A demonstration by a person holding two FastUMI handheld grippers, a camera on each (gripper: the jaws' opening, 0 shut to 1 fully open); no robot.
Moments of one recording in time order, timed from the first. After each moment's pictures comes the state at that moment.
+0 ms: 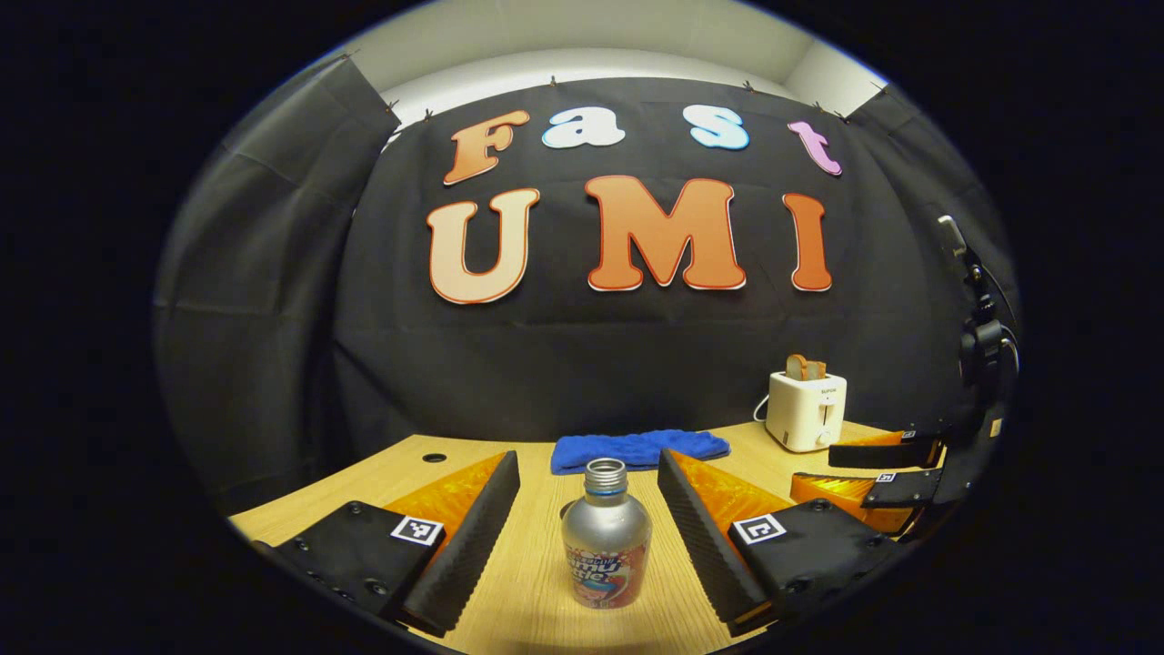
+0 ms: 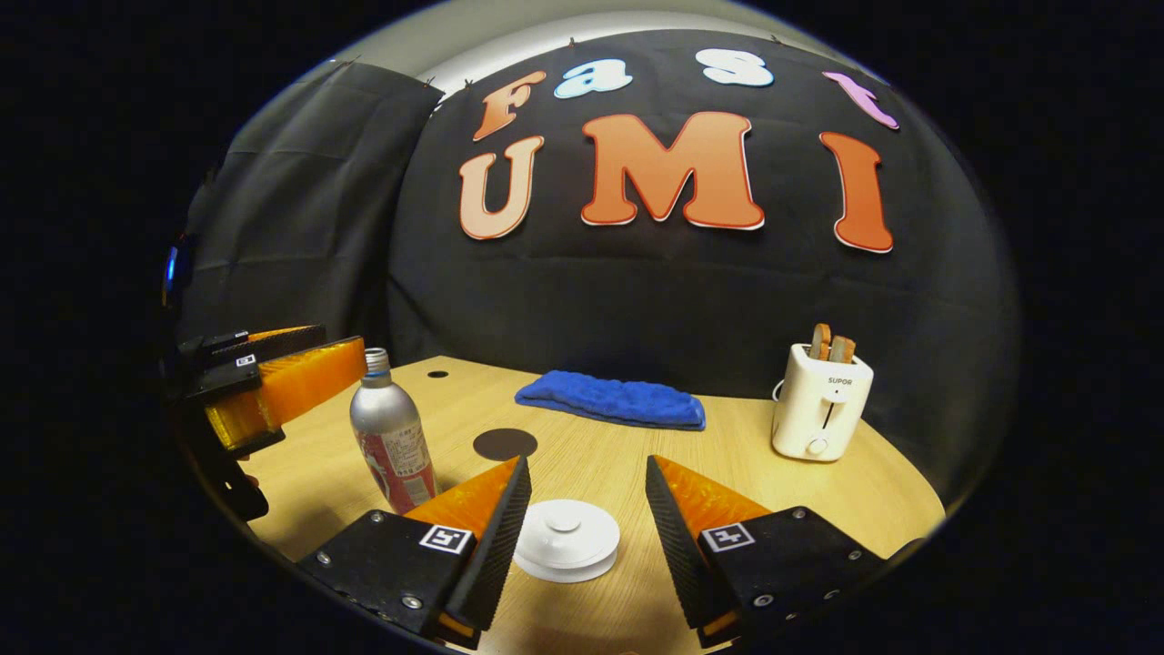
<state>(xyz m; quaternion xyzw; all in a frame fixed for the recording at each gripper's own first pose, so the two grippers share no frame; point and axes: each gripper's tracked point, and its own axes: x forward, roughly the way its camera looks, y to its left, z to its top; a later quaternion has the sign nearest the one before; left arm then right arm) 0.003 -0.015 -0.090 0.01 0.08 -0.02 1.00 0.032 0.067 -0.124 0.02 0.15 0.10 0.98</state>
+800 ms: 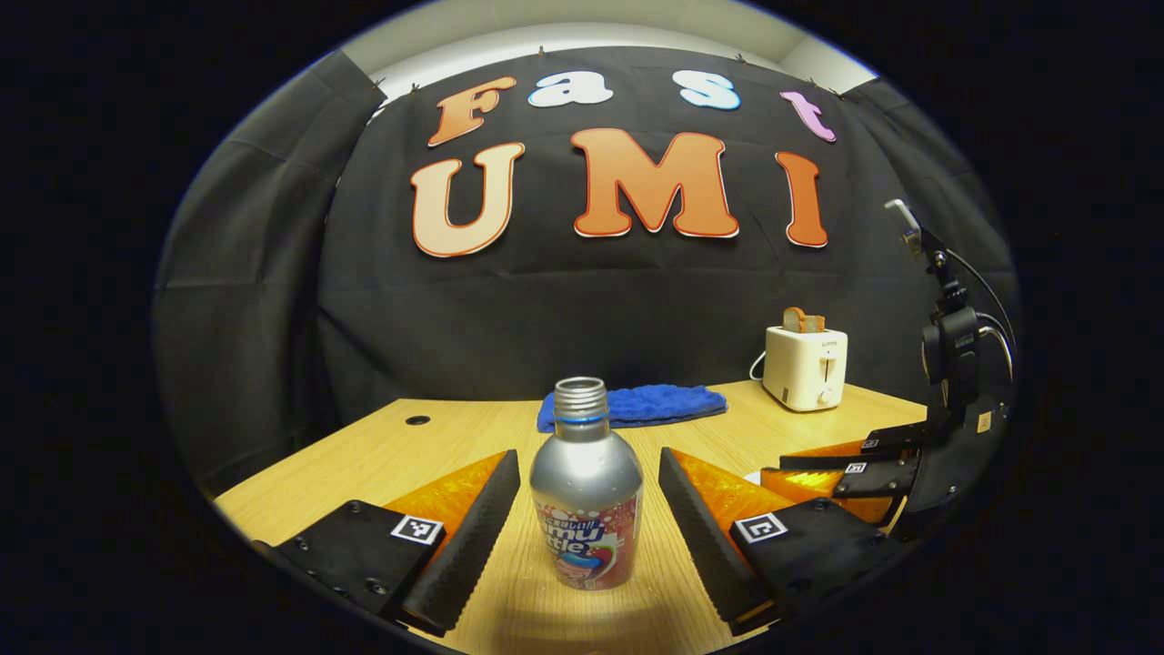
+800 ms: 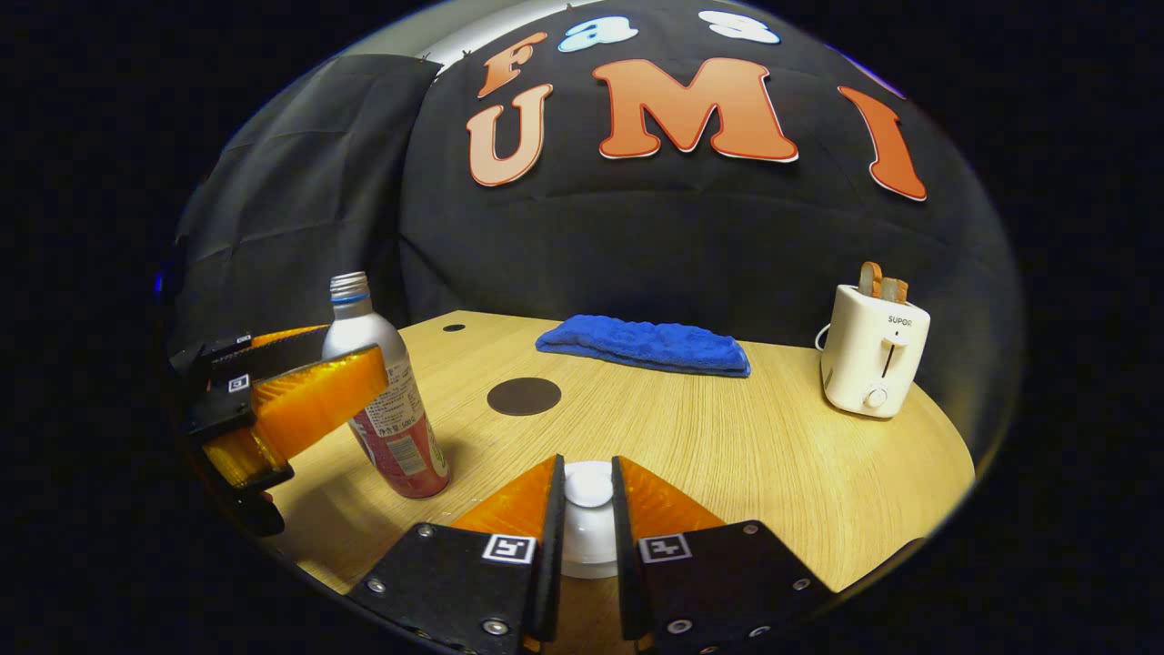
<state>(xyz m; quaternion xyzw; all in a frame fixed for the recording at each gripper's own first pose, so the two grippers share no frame) 0.007 -0.026 -0.152 0.01 0.14 -0.03 0.99 0.046 0.090 -0.174 0.04 0.22 0.14 0.97</state>
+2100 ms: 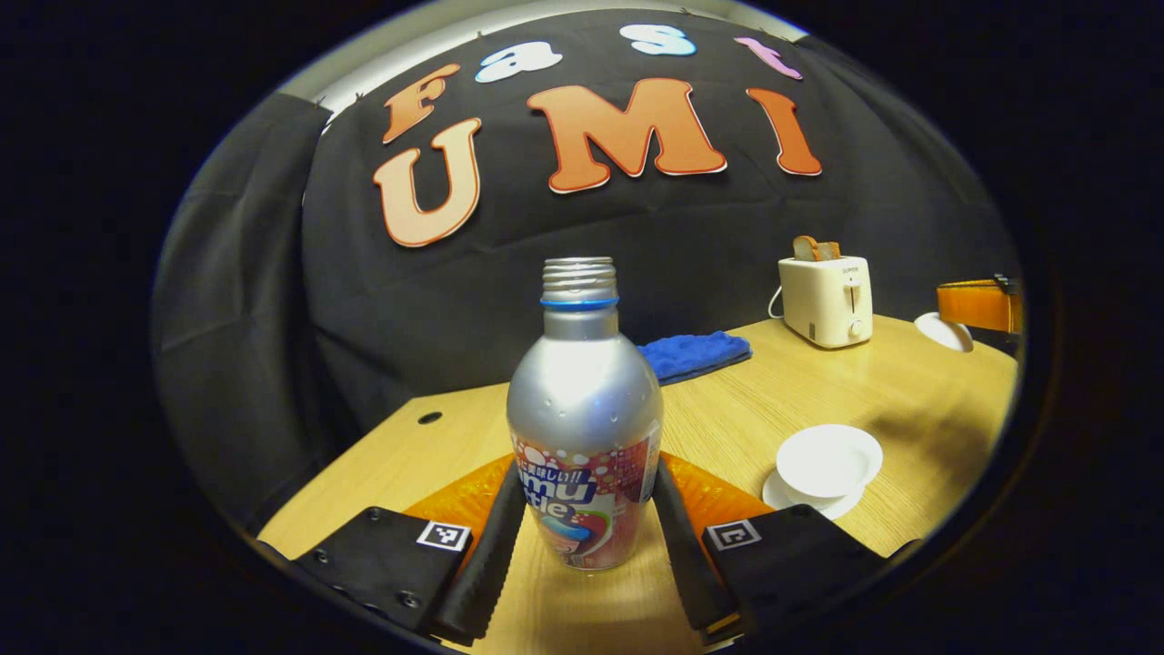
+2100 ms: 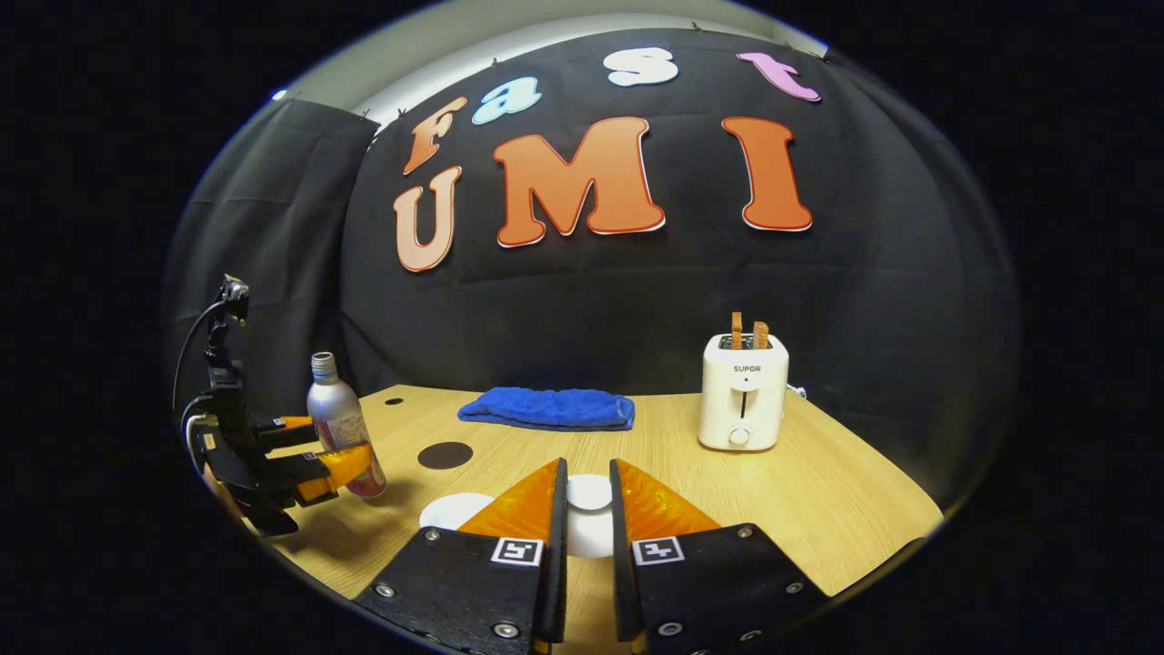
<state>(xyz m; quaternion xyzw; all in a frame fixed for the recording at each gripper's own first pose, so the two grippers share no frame) 0.038 -0.028 -0.171 0.14 0.18 -0.02 0.97 0.006 -0.047 -0.103 0.09 0.12 0.03 0.99</state>
